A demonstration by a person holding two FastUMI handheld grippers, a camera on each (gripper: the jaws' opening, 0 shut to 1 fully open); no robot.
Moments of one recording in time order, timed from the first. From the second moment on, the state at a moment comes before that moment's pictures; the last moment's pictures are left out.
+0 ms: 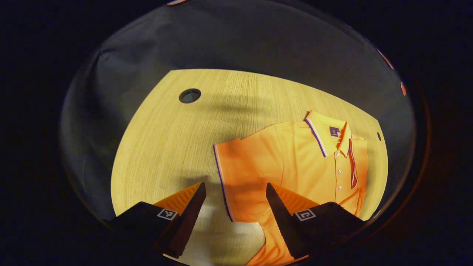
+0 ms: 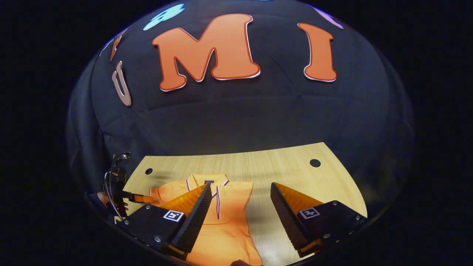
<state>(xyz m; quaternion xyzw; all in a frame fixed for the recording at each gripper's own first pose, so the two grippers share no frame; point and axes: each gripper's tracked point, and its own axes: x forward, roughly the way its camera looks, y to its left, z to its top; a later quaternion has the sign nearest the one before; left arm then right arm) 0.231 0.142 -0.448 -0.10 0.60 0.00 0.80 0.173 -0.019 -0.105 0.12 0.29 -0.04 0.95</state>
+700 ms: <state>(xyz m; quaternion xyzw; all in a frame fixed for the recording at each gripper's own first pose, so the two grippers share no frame) 0.240 0.120 -0.462 -0.06 0.64 -0.01 0.77 0.115 -0.067 -0.098 0.12 0.28 -0.08 0.95</state>
